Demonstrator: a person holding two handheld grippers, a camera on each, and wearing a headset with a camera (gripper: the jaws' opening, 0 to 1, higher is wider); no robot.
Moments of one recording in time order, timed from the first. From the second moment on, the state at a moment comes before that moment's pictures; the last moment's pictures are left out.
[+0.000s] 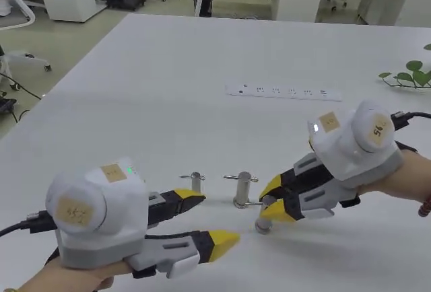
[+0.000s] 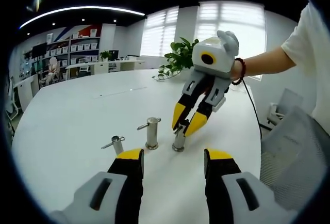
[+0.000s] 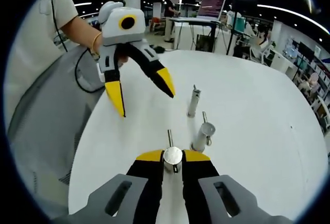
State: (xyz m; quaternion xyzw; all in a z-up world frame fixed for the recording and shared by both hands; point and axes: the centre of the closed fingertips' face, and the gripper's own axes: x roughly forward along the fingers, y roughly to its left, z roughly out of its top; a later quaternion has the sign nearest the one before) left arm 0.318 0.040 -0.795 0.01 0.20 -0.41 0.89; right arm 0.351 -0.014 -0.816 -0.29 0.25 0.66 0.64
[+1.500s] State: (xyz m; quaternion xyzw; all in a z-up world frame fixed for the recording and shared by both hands) left arm 0.322 0.058 -0.788 0.00 0.19 -0.37 0.91; right arm 0.392 -0.049 -0.819 -0.27 0.28 0.61 0.69
